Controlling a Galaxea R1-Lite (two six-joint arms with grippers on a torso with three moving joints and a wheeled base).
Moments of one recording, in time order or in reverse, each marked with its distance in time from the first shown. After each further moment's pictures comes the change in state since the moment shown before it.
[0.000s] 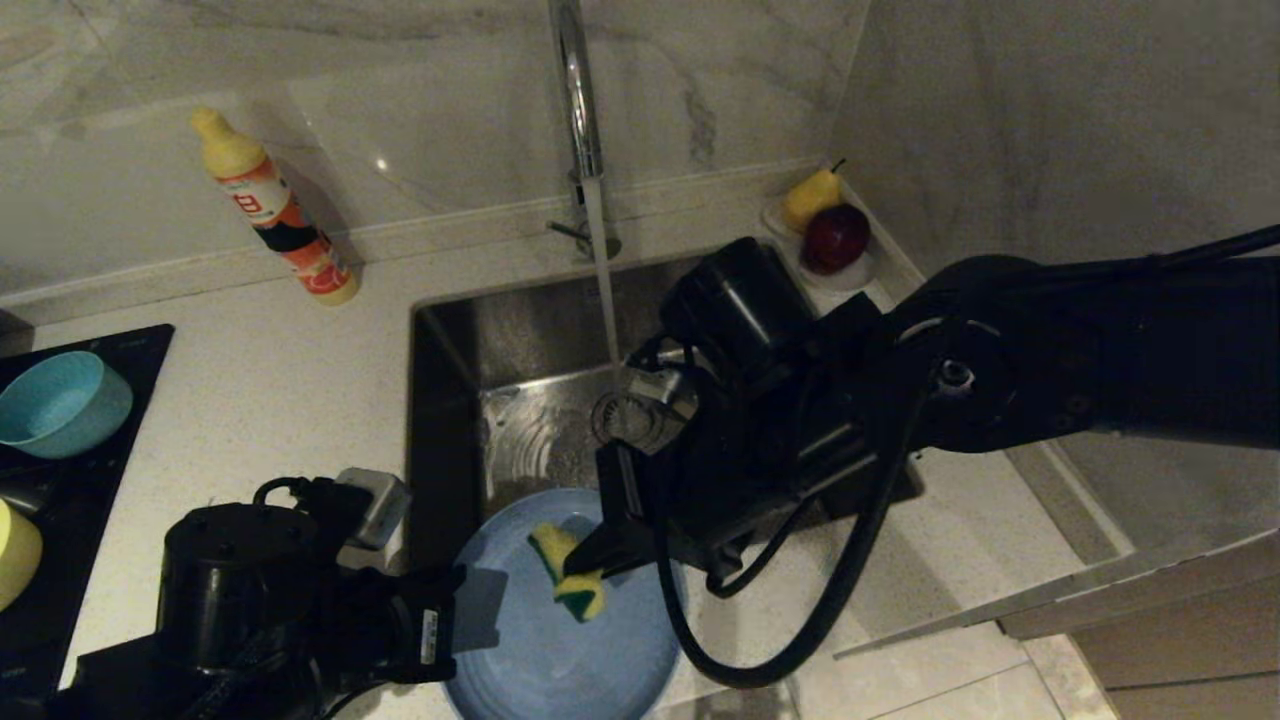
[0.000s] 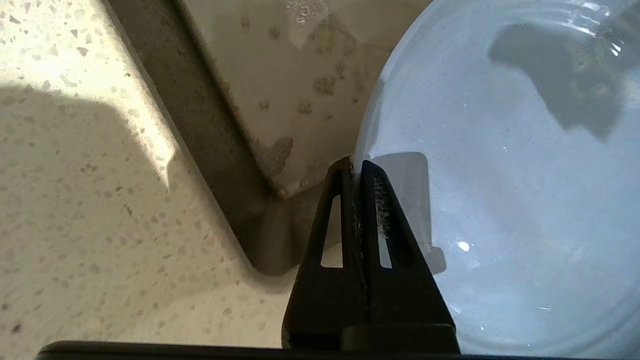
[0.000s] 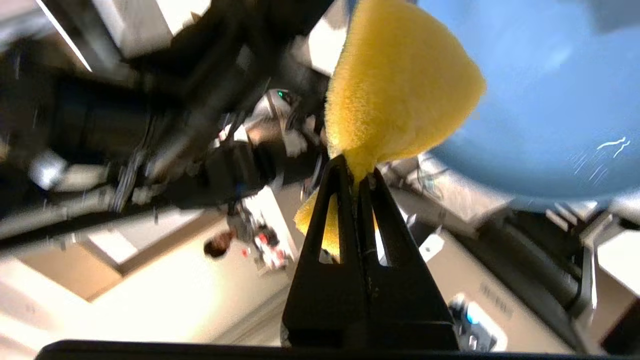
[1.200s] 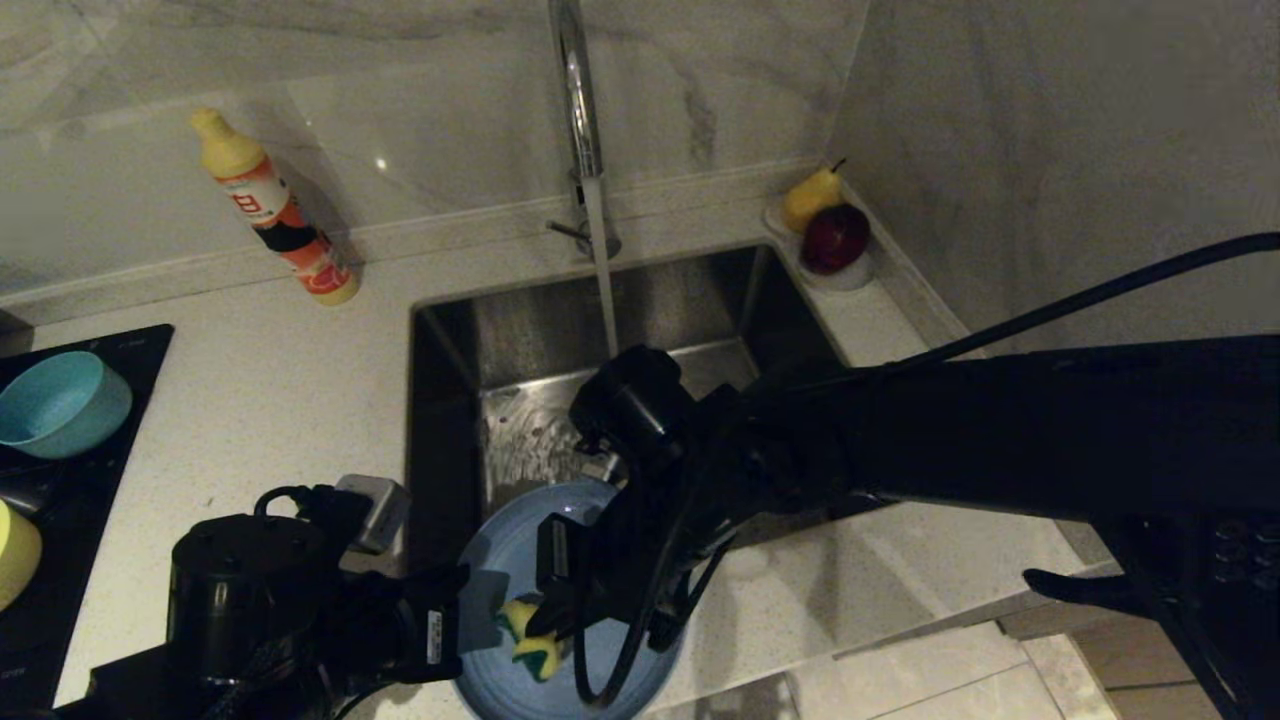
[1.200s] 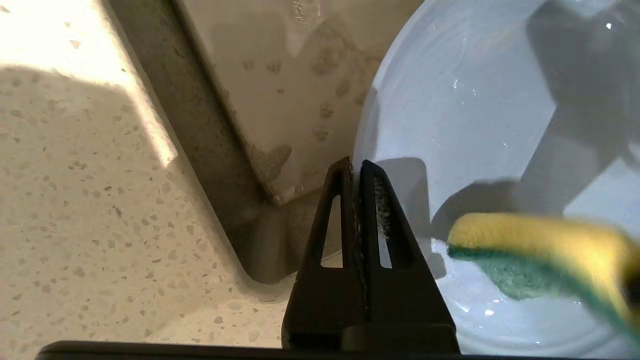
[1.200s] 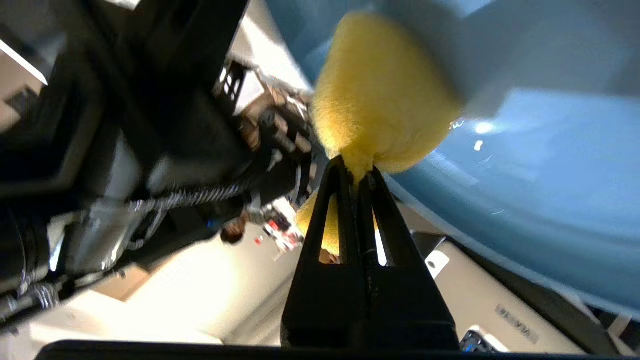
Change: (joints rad) left arm 0.000 0.041 0.042 -0.109 0.006 -0.024; right arm 0.030 0.242 -0.140 0.031 -0.002 0.095
